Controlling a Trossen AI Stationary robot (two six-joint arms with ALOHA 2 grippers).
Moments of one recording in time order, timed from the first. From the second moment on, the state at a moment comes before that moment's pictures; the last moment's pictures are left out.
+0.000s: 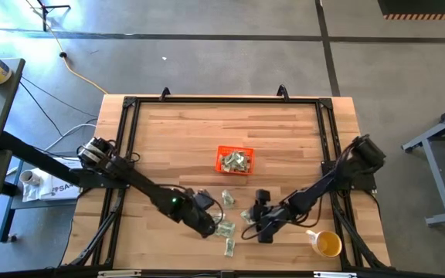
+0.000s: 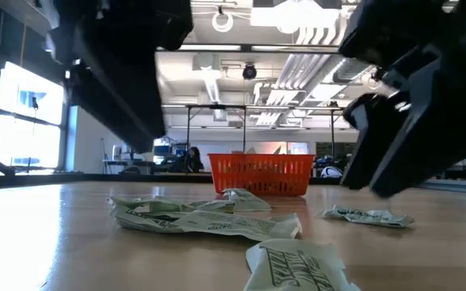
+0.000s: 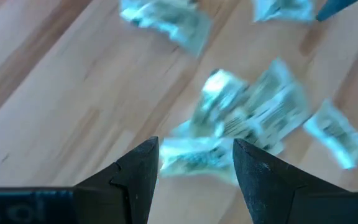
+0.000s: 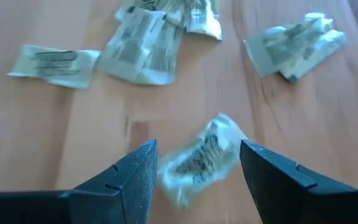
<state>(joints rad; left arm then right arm) -0.52 1.81 1.22 -0.55 -0.32 -1.09 0.58 1.81 0.87 0.04 0.34 0.51</state>
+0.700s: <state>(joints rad) -0.48 1.62 1.12 -0.81 -0.29 -1.12 0.42 1.83 0.94 -0.22 0.32 0.67</state>
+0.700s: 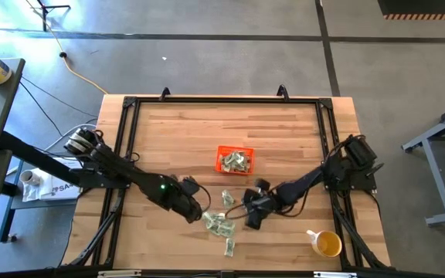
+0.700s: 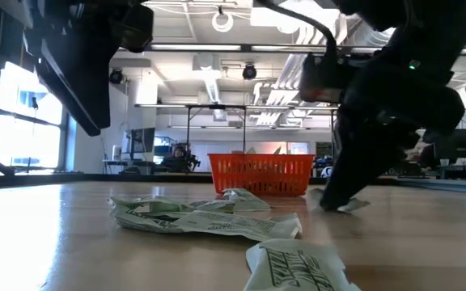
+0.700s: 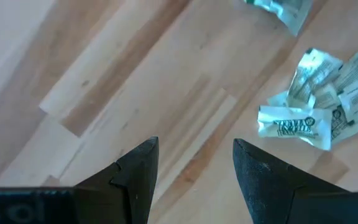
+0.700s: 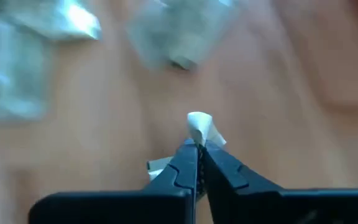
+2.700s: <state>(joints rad) -0.33 2.02 1.29 -0.38 -0.26 -1.20 0.24 1.56 0.96 -0.58 0.54 0.53</state>
